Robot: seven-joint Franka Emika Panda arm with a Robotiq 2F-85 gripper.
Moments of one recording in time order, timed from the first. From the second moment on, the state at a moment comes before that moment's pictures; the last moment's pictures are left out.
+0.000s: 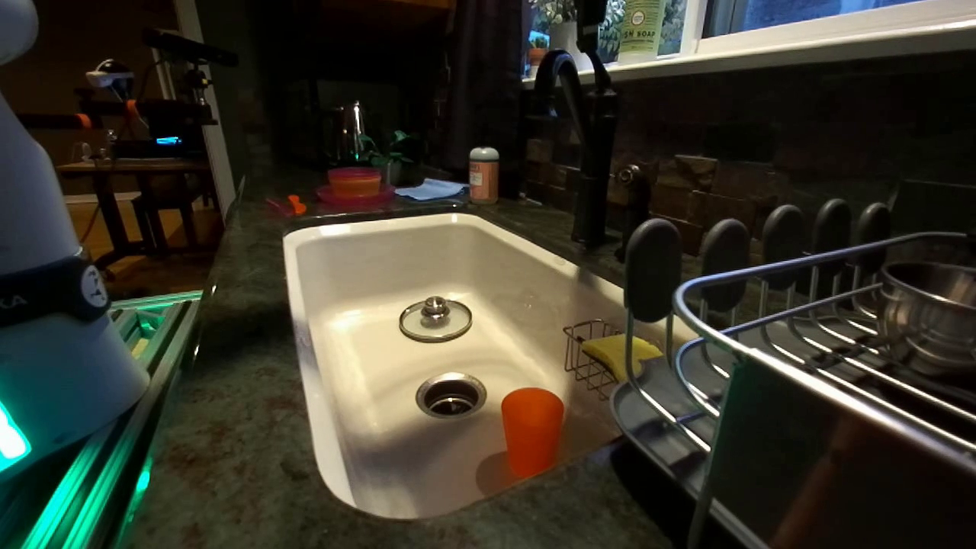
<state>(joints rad) 0.07 -0.23 -0.14 -2.27 0.66 2.38 -0.02</state>
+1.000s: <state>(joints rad) 0.06 -0.19 -0.12 -2.22 0.72 2.38 -0.03</state>
